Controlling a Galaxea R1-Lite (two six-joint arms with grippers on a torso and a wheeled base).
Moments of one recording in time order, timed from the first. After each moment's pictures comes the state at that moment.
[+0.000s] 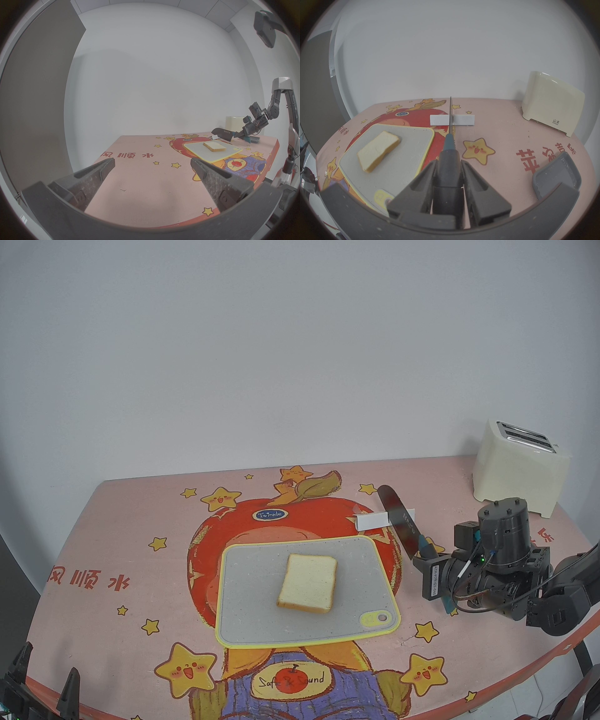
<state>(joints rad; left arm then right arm) -0.01 0.02 -0.02 0.00 -0.01 0.00 0.60 1.74 -0.59 -0.58 -0.29 0.23</state>
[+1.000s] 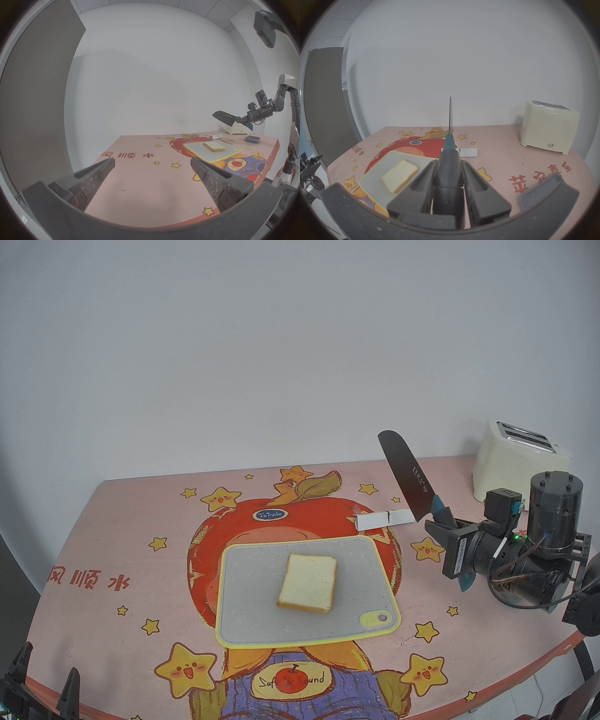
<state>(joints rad) -0.01 0.02 -0.02 0.00 -0.01 0.00 0.64 1.55 -0.59 -0.63 -0.28 0.19</state>
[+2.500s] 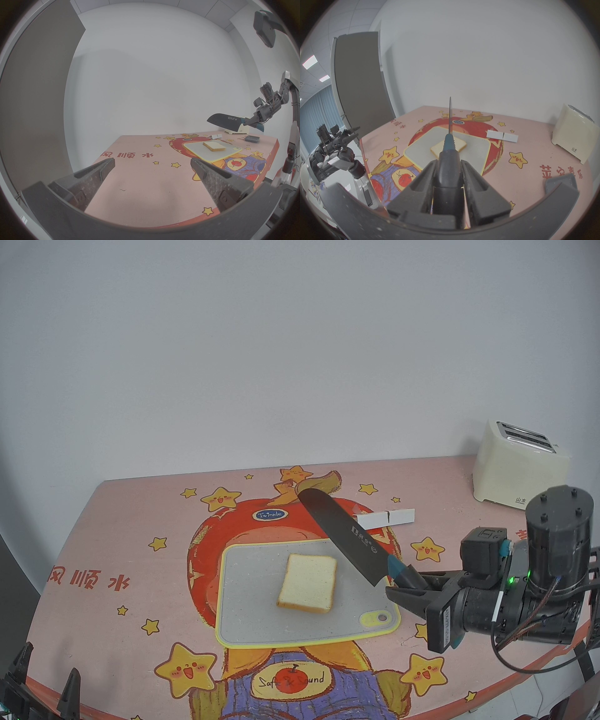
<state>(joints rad) -0.01 0.02 -0.02 0.01 -0.01 0.00 0.90 1.46 -0.68 -0.26 -0.20 0.17</state>
